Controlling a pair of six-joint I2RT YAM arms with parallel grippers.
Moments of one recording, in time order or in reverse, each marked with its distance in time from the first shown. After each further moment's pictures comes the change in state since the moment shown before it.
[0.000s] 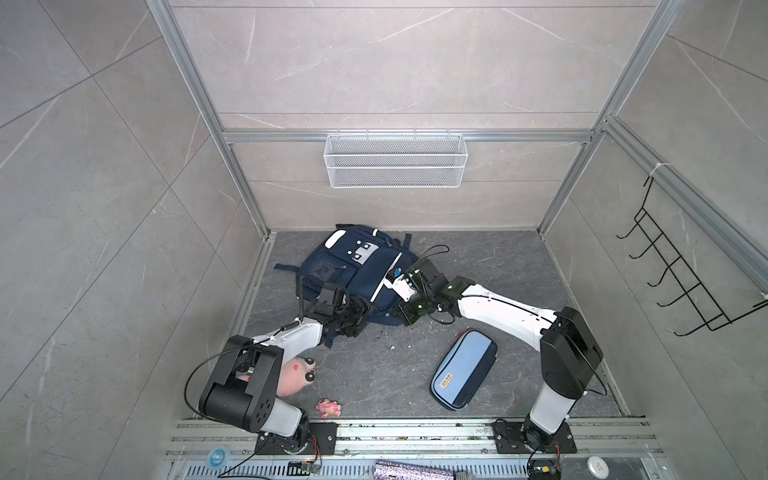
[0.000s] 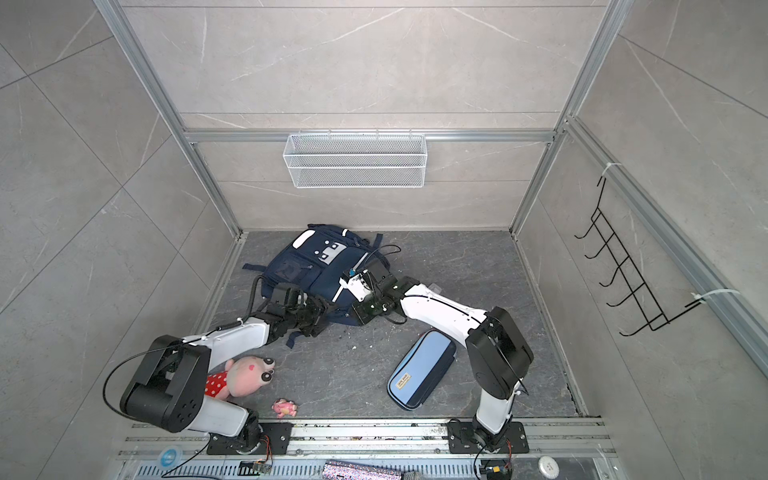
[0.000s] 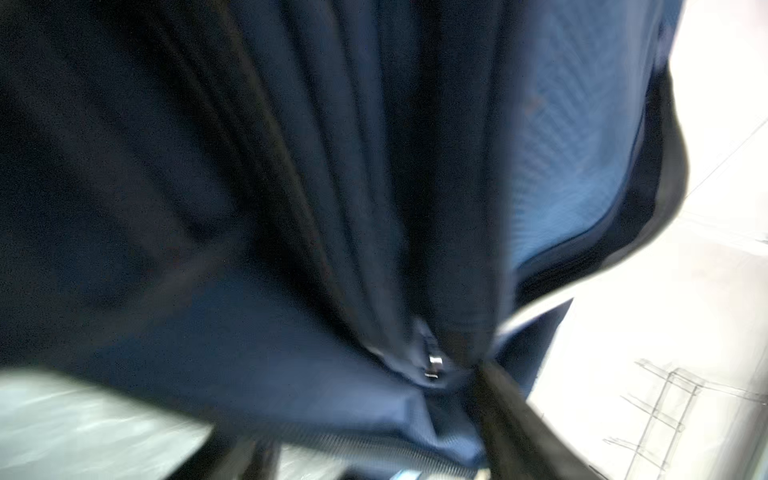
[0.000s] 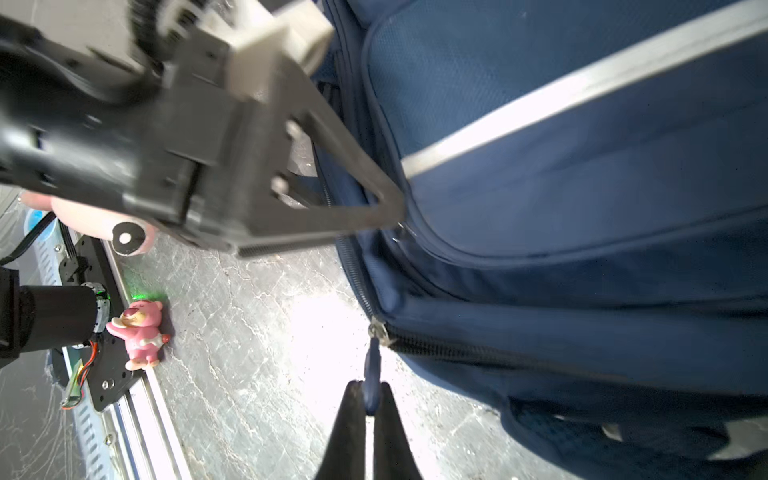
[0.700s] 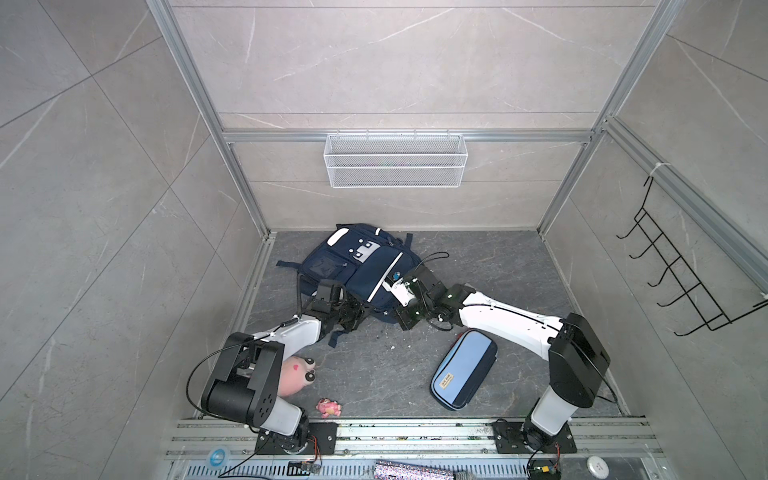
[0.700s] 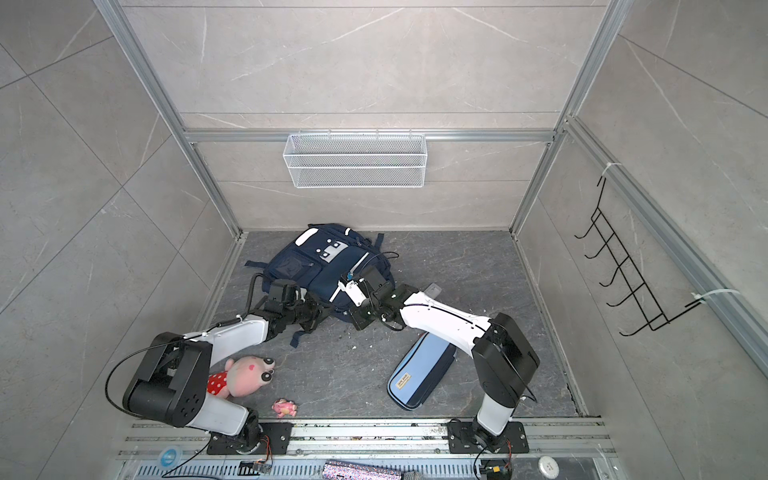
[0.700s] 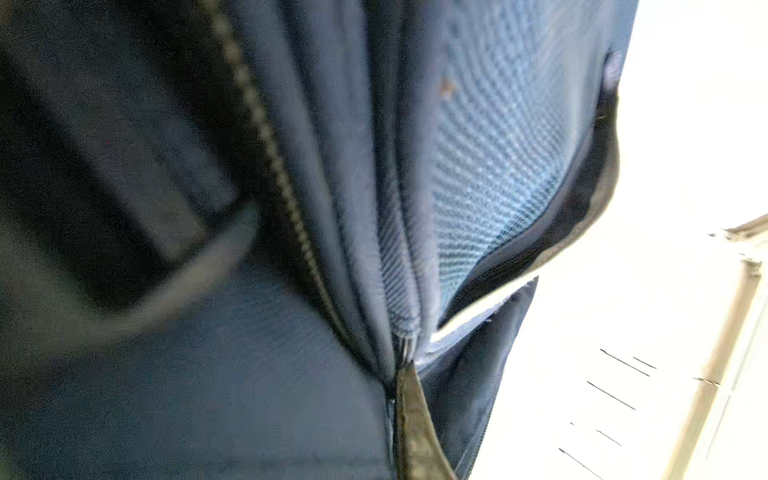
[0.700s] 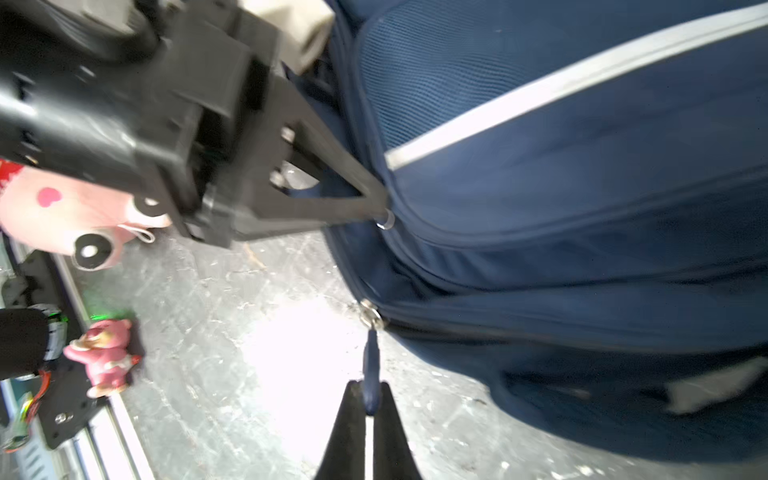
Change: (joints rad) left arm 0.090 -0.014 0.014 -0.002 0.083 0.023; right arm 0.043 -0.060 -0.055 0.037 0.182 0.035
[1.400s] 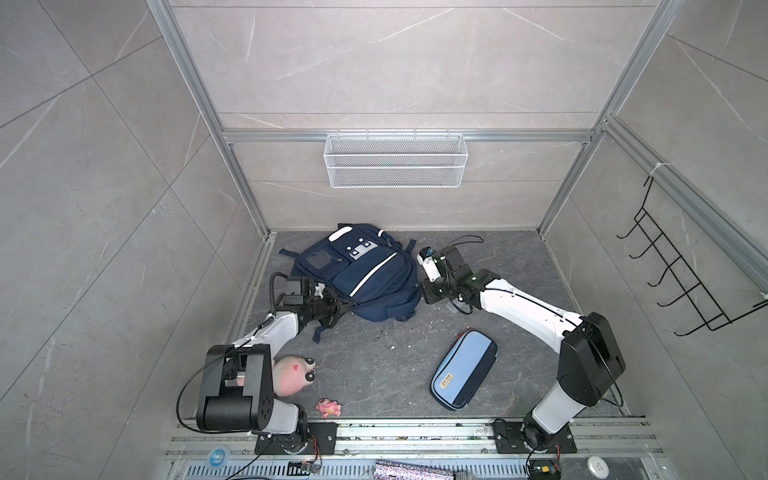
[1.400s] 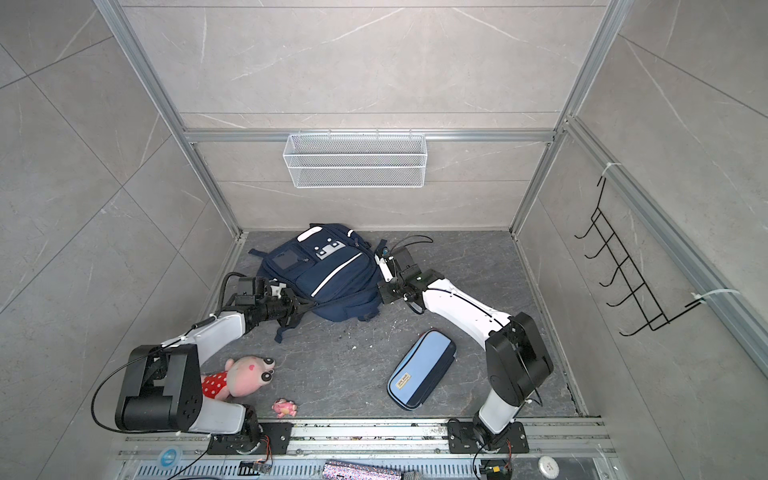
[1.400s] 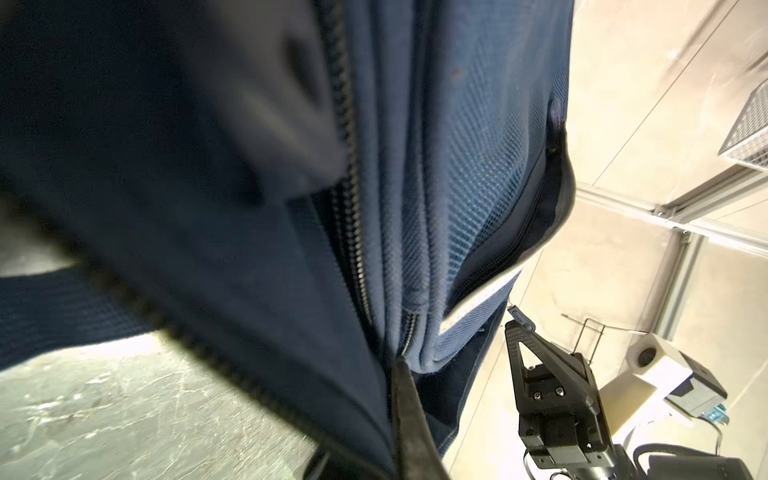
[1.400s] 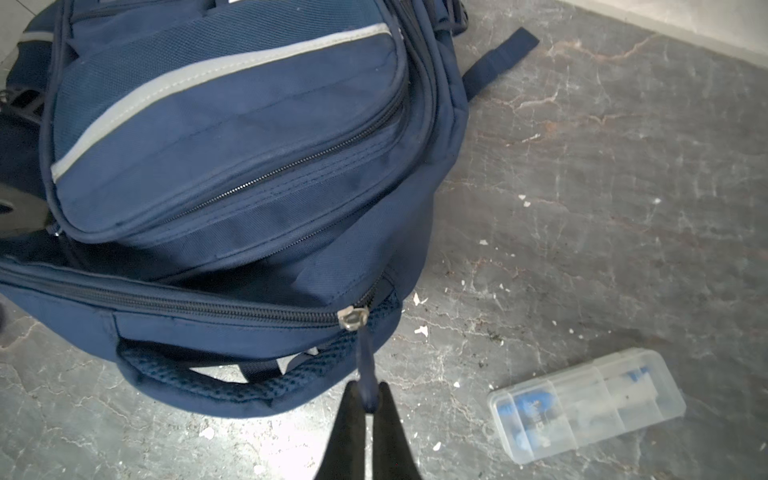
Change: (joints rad) left arm 0.245 -0.026 0.087 -0.232 0.225 0.266; right arm -0.203 -0.039 0.000 -0.008 0.157 -0.010
